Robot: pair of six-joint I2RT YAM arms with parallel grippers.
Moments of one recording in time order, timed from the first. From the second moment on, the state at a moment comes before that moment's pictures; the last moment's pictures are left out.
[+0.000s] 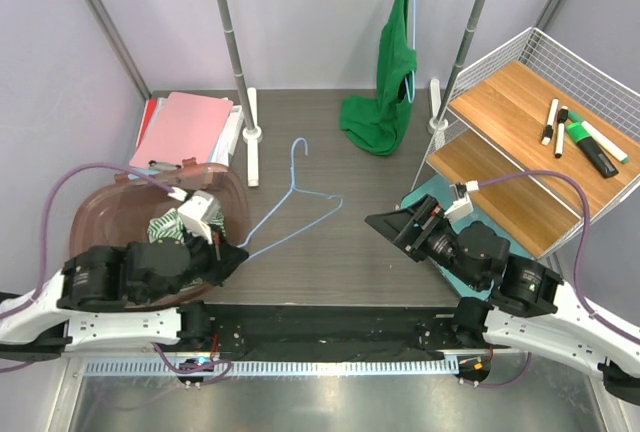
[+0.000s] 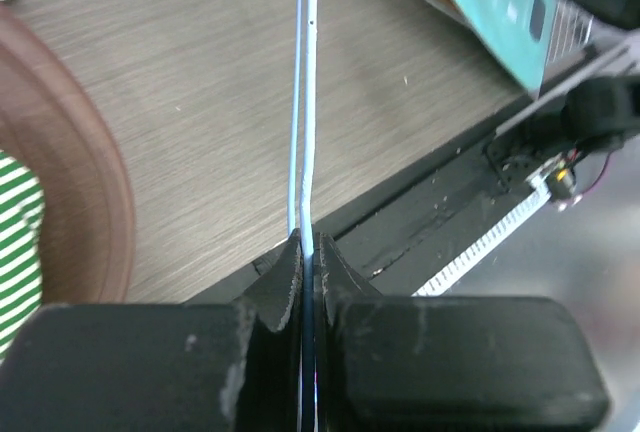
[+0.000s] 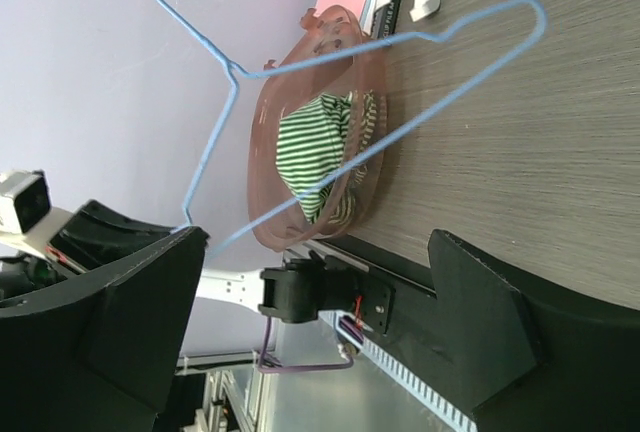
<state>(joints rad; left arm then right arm) -1.40 0.60 1.11 -1.08 -0.54 -0.72 1.06 0.53 0.73 -0.42 0.35 1.23</state>
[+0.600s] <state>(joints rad) -0.92 1.06 1.50 -1.07 -0.46 -0.48 1.06 0.46 0.73 -0.49 0.27 1.14</state>
